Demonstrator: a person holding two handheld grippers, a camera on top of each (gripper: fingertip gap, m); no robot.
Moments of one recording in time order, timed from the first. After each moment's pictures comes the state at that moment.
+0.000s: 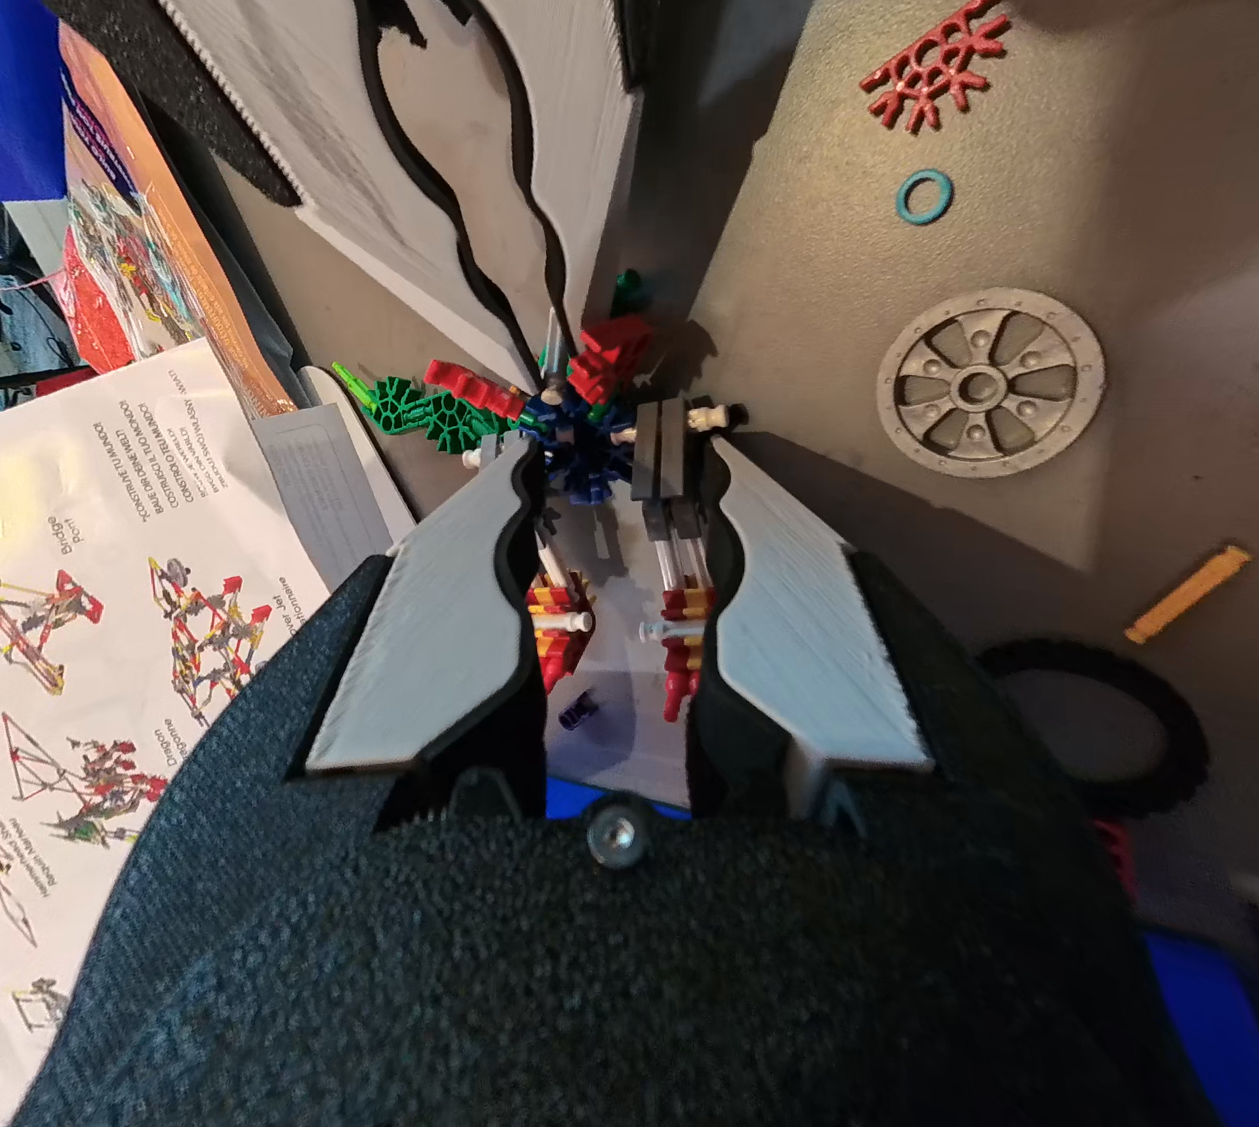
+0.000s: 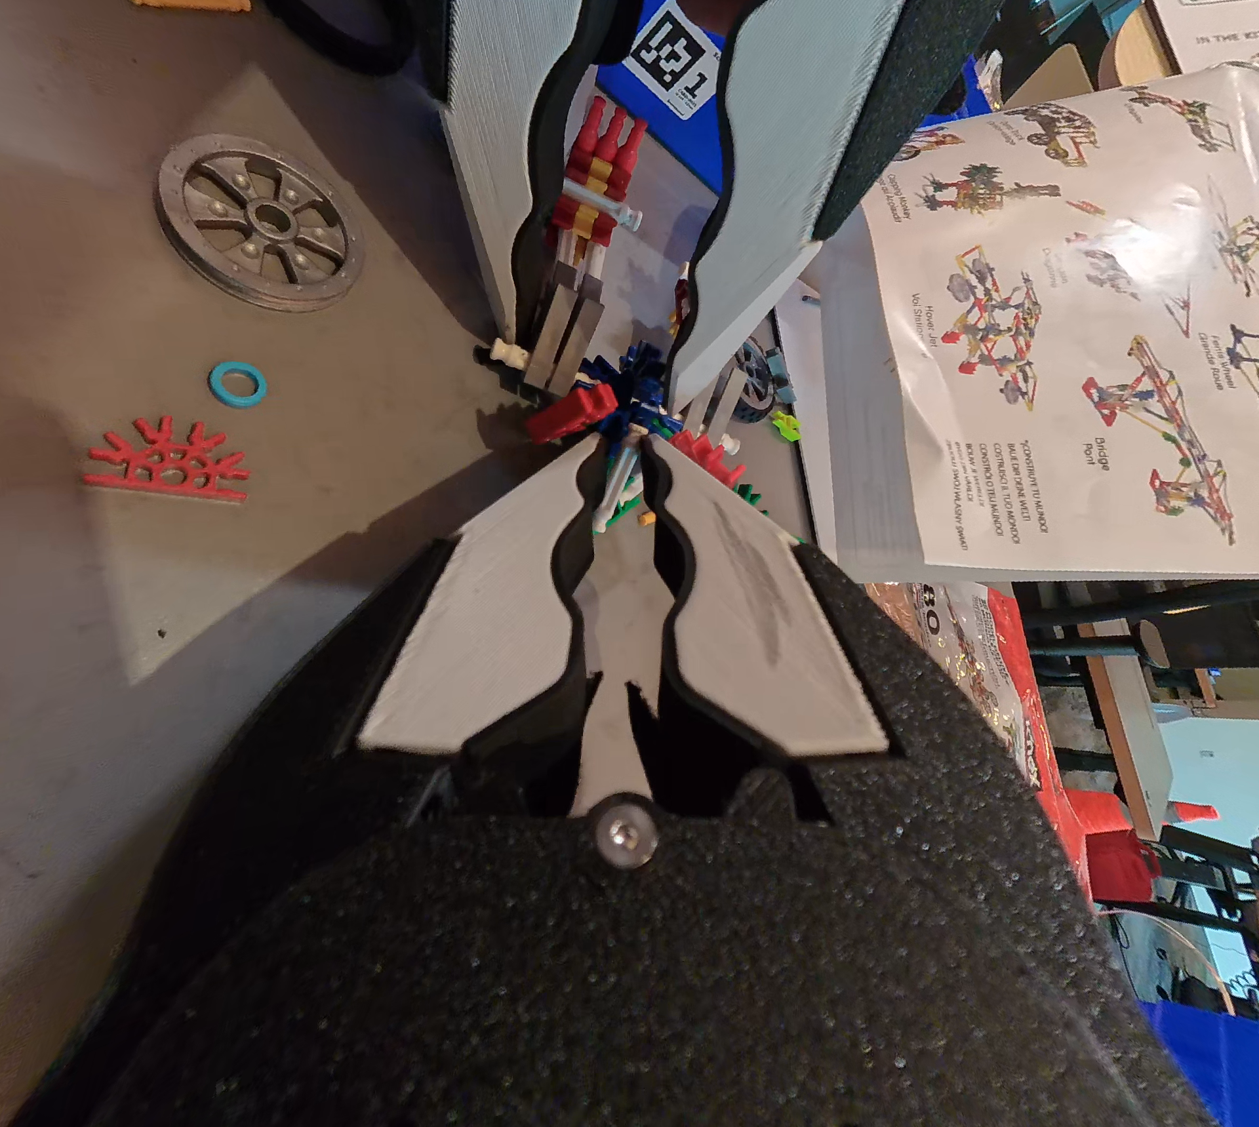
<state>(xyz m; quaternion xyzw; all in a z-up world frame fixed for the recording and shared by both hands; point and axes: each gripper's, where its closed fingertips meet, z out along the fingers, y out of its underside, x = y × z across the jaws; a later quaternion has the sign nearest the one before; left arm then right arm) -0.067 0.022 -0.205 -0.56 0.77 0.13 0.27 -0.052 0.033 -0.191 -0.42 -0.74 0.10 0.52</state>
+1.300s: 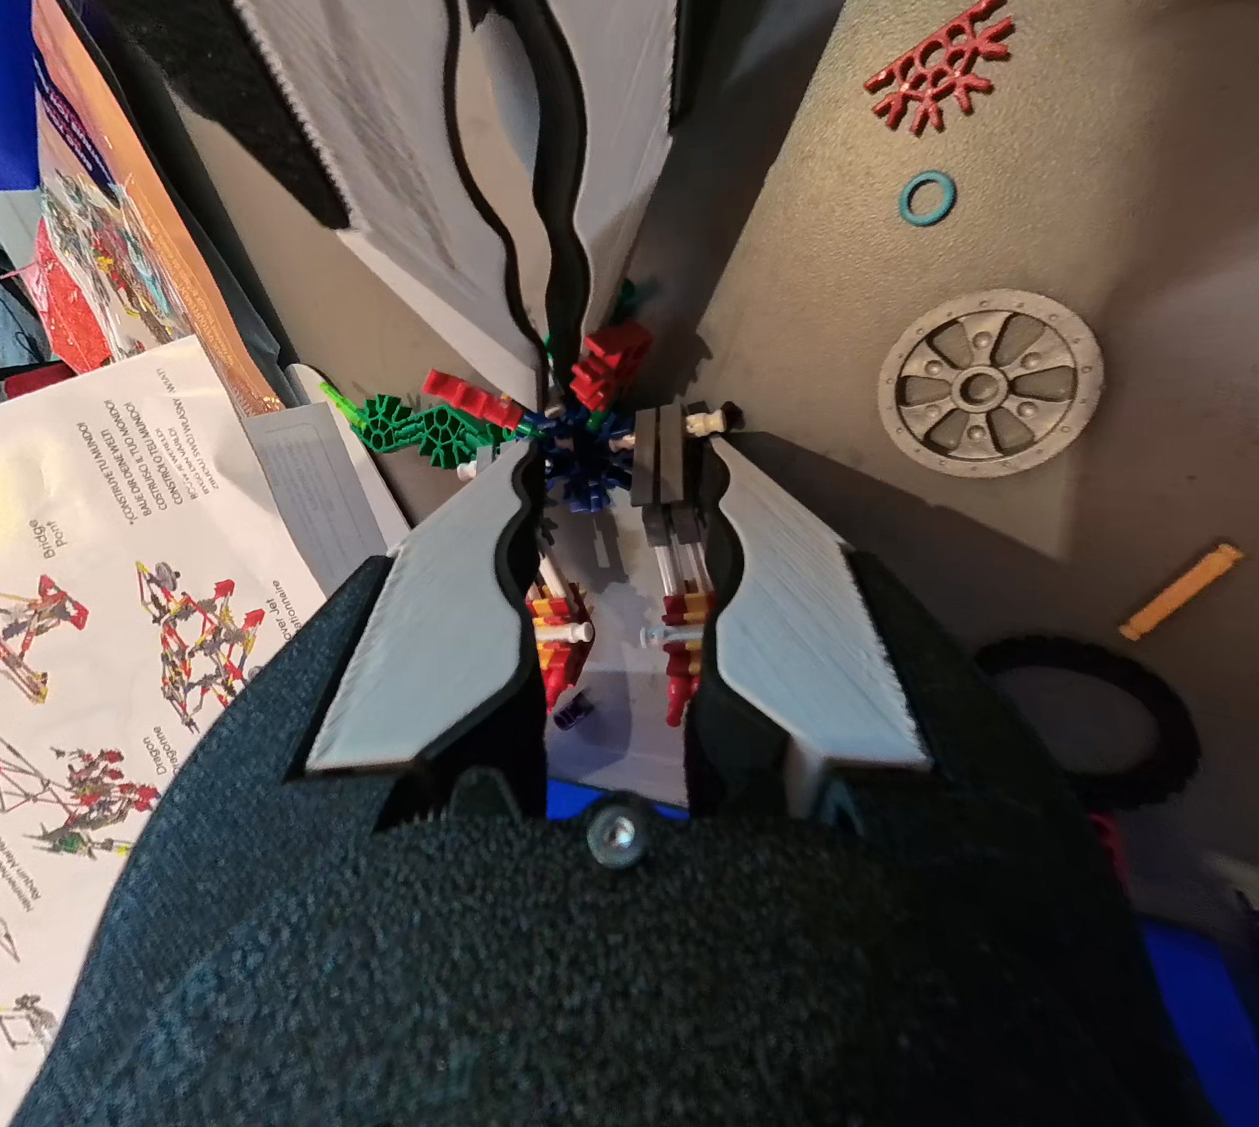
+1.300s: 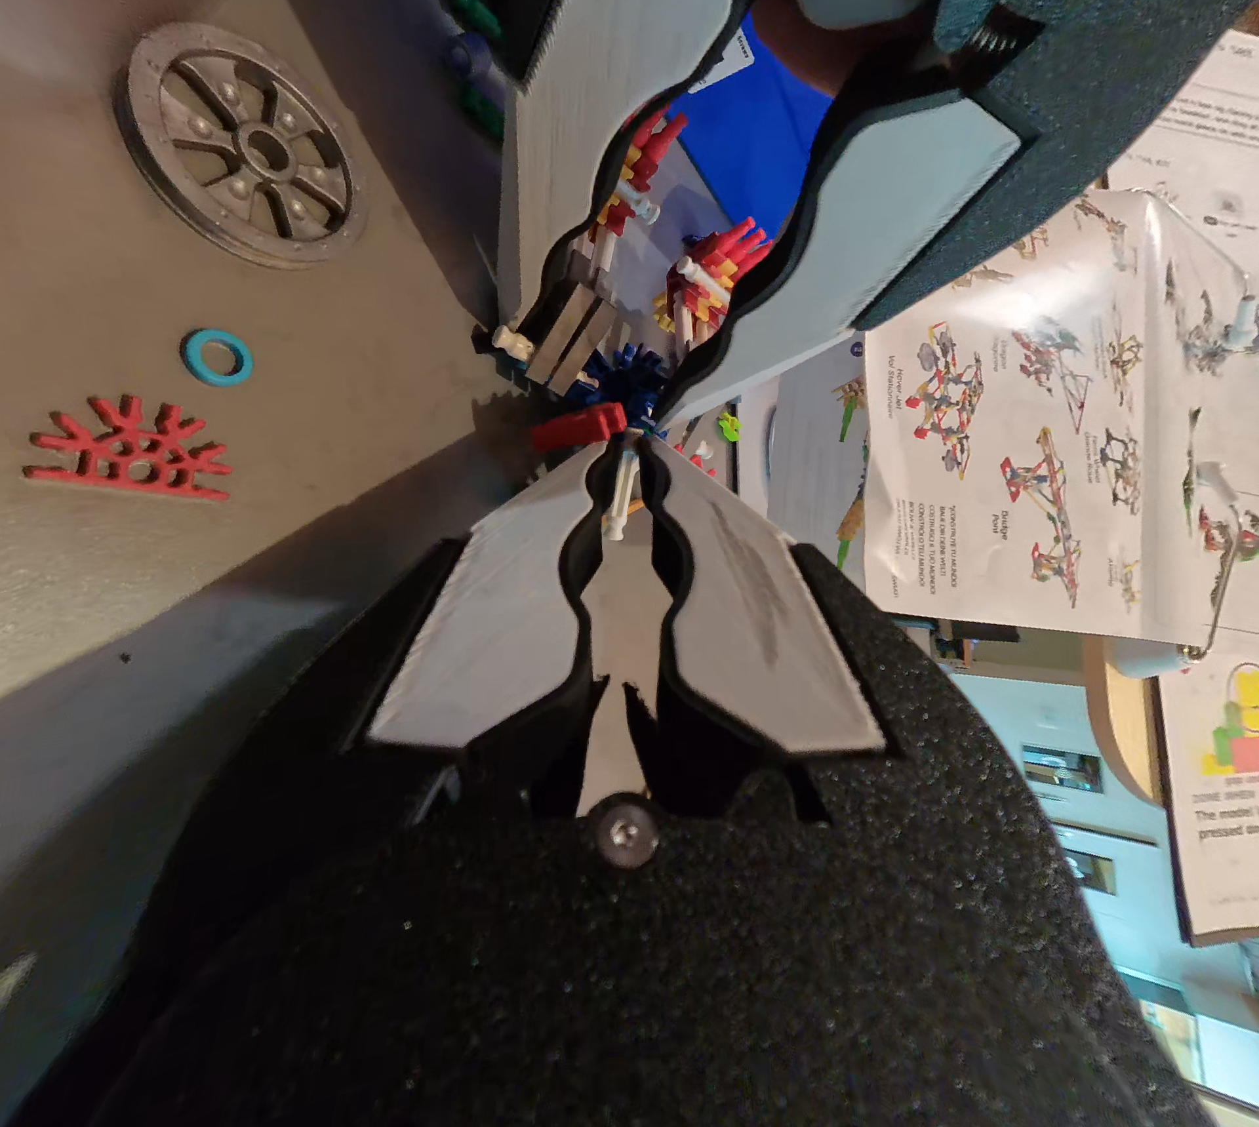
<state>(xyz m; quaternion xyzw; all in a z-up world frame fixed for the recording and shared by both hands) -0.067 0.023 -0.205 -0.57 0.77 0.12 0.26 -0.056 0.034 -0.189 -0.36 -0.76 -0.02 0.54</state>
